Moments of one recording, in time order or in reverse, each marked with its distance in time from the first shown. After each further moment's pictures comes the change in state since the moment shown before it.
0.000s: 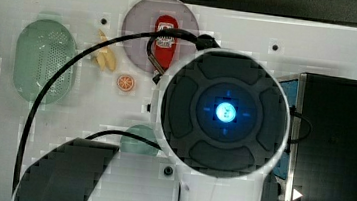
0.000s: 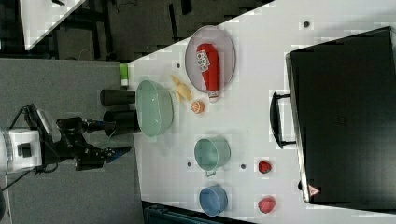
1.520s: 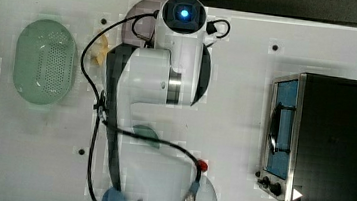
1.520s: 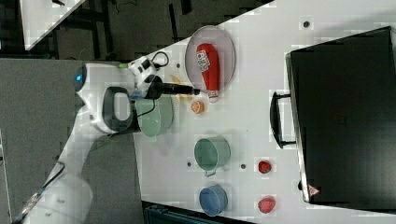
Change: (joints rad) arm 0.025 0.614 0.062 -0.001 -0.023 0.530 -0.500
